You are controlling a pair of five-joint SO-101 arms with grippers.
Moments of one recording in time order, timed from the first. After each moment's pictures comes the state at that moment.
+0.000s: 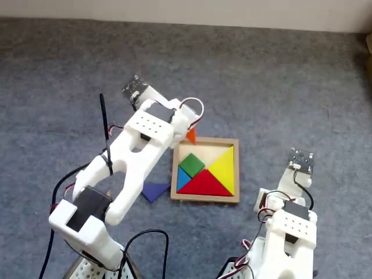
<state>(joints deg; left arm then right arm) 20.7 8.0 13.7 50.2 82.2 16.0 -52.2 84.1 42.9 6.8</state>
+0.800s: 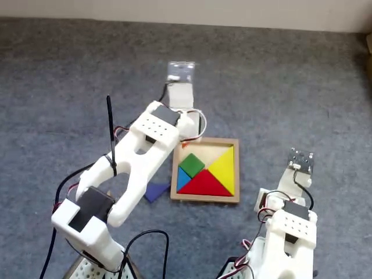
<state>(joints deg) 23.1 8.4 13.7 49.7 22.6 16.0 -52.2 84.1 42.9 6.8</state>
